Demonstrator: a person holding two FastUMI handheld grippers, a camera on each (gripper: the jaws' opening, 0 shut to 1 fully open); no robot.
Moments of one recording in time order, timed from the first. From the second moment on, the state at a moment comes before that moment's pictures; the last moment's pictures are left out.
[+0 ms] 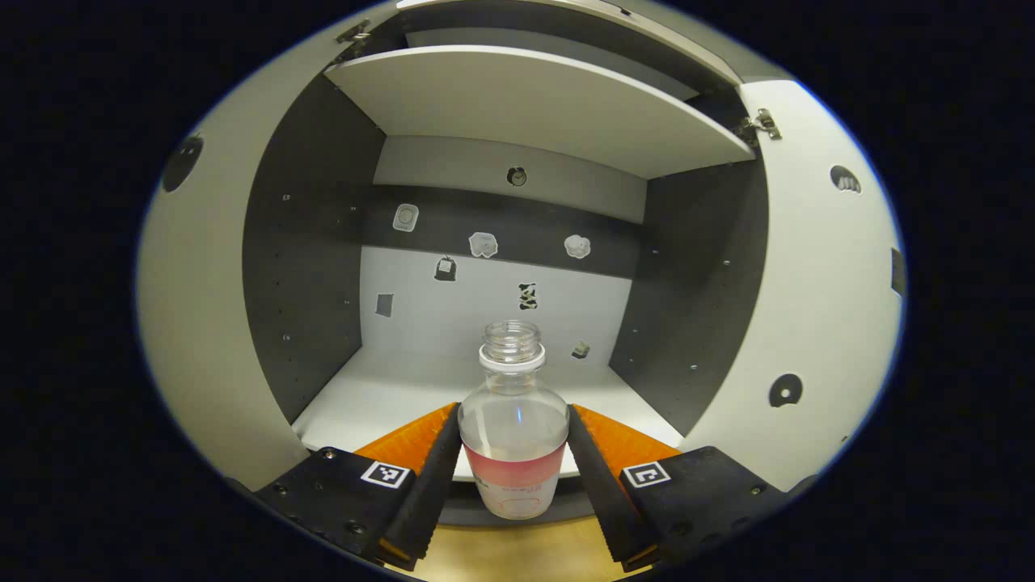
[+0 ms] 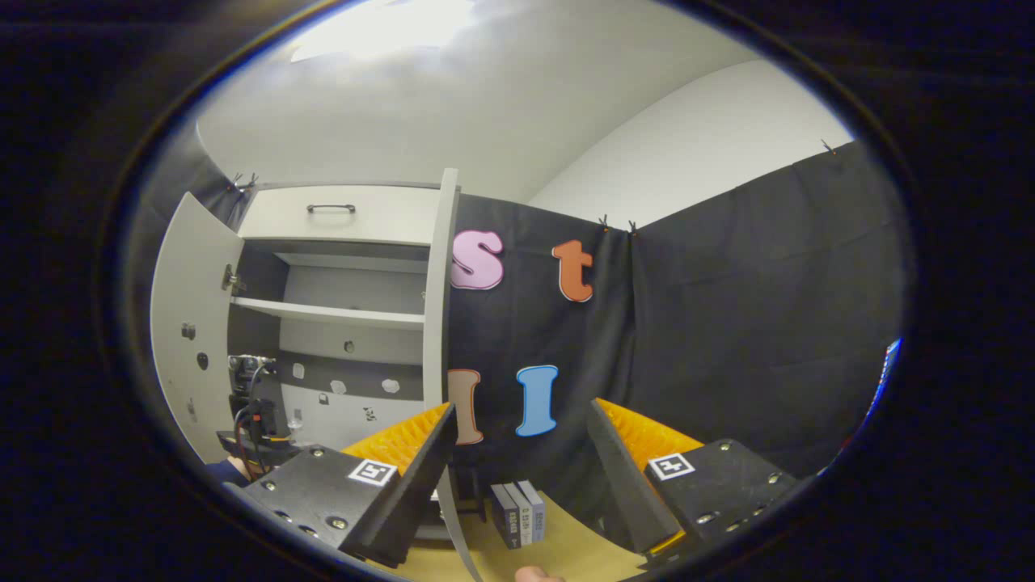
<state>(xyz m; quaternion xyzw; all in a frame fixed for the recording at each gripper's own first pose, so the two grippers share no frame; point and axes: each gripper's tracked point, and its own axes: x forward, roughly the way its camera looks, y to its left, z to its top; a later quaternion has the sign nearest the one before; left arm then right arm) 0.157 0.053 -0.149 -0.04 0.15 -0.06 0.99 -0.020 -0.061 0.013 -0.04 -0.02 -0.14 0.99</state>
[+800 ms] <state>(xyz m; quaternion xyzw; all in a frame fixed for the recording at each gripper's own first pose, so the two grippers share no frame) -0.016 0.062 -0.278 -0.06 0.22 -0.10 0.97 -0.018 -0.031 0.013 -0.03 -0.02 -0.02 1.00</state>
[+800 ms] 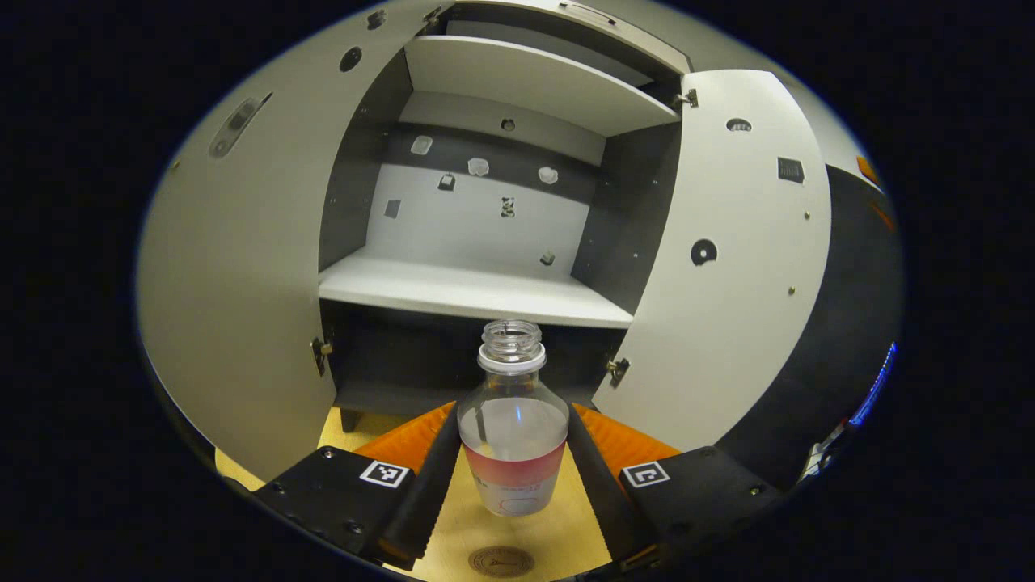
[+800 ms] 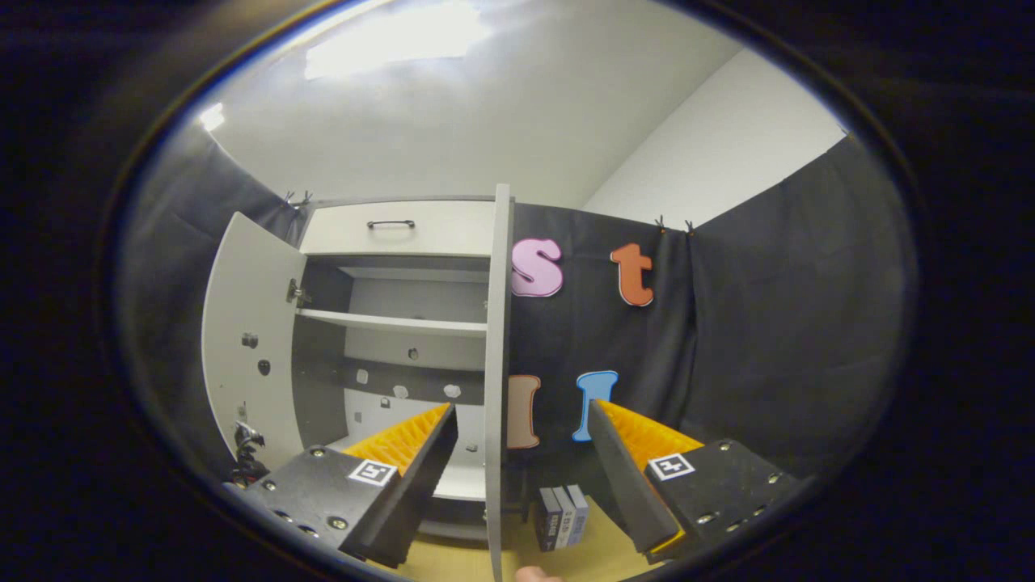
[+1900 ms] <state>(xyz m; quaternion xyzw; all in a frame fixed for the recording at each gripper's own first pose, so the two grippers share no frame) -0.109 0.076 -0.445 -0.06 0.33 -0.05 0.94 -0.020 -0.047 0.012 -0.04 -0.02 -0.03 1.00</state>
